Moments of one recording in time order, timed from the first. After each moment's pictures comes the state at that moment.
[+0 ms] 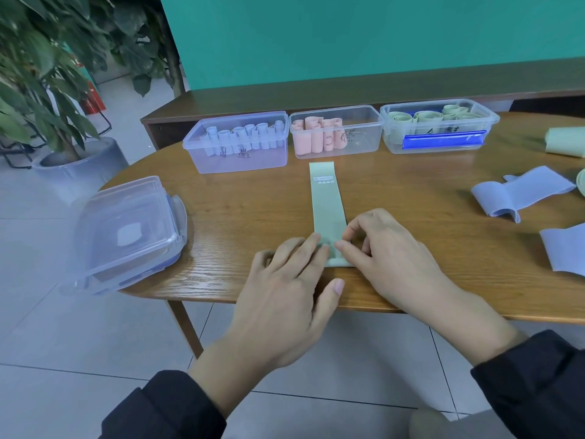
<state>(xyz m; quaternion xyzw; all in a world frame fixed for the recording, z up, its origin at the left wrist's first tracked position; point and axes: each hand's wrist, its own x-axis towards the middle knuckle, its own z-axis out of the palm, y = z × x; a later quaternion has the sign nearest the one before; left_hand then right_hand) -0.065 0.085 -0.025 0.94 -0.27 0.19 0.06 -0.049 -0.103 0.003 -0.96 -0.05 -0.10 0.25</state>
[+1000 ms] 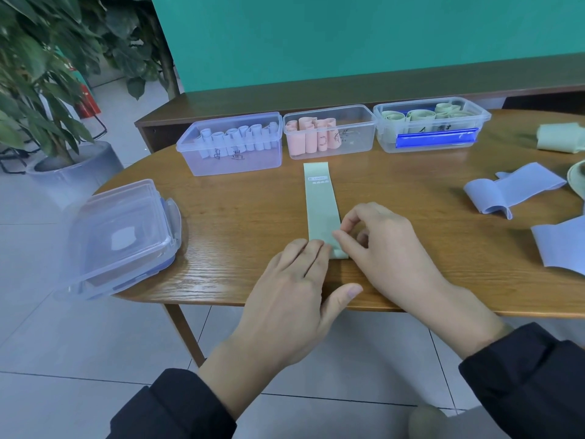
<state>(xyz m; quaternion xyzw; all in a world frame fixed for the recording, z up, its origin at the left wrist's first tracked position) -0.062 0.070 -0.023 0.93 -0.31 0.19 0.08 -0.040 -0.108 -0.005 -0.92 -0.09 -0.22 0.31</state>
